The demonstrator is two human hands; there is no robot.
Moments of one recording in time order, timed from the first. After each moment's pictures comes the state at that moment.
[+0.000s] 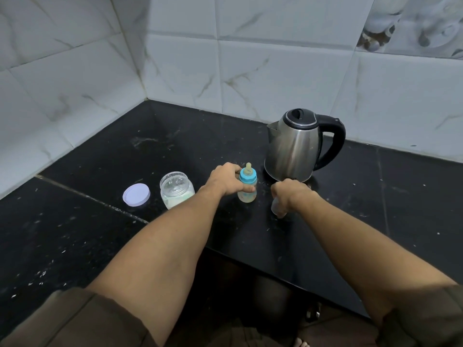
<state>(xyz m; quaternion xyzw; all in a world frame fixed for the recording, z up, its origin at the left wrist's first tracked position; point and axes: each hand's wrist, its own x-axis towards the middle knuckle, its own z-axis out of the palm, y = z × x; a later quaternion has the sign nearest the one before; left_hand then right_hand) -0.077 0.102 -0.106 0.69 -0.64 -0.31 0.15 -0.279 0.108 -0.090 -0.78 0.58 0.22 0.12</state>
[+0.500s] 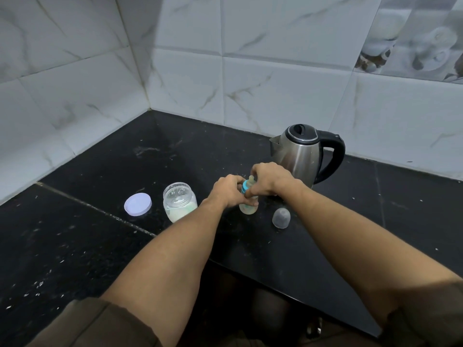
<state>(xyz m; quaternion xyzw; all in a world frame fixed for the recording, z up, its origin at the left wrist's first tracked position) -0.075 0.103 -0.110 0.68 -0.62 -0.35 0.19 -0.222 0.084 -0.039 -0.80 0.58 0.04 0.15</state>
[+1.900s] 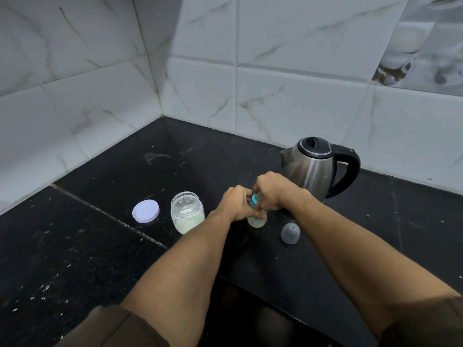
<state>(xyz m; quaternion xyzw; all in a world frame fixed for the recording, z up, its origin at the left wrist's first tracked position) -0.073 0.099 -0.115 0.67 -0.63 -0.35 0.20 -0.212 0.066 -0.044 -0.87 0.47 0.10 0.07</state>
